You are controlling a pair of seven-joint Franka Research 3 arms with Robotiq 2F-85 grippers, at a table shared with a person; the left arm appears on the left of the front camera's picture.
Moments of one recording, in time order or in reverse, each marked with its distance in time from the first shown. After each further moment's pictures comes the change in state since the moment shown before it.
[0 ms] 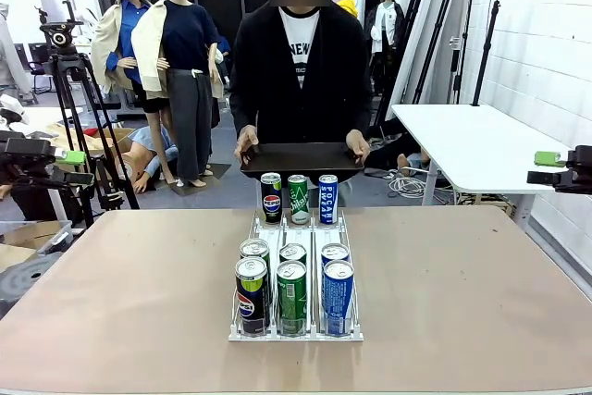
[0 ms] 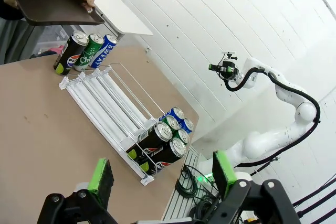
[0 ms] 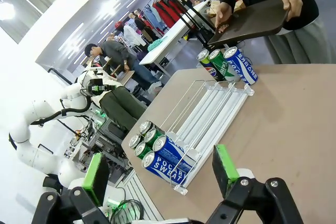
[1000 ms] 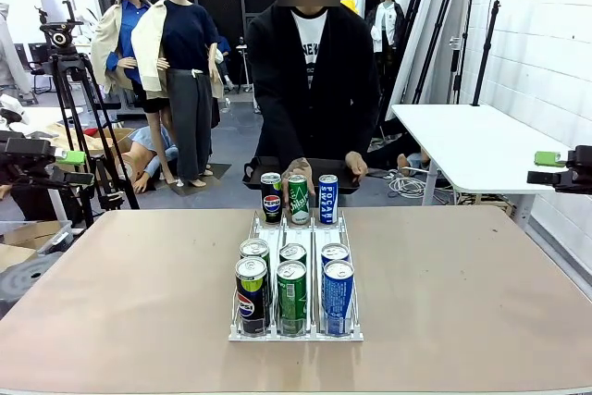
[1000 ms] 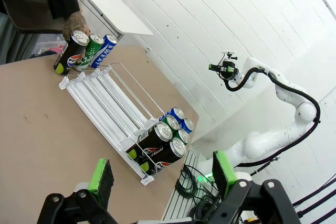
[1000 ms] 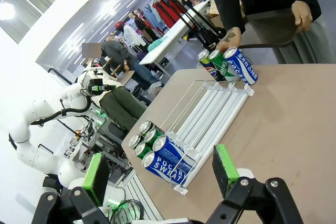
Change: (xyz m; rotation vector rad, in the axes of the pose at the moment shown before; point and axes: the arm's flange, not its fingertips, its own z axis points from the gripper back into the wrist) left arm 0.000 0.000 0.000 0.000 0.000 0.000; right arm 0.000 0.000 0.000 0.000 0.000 0.000
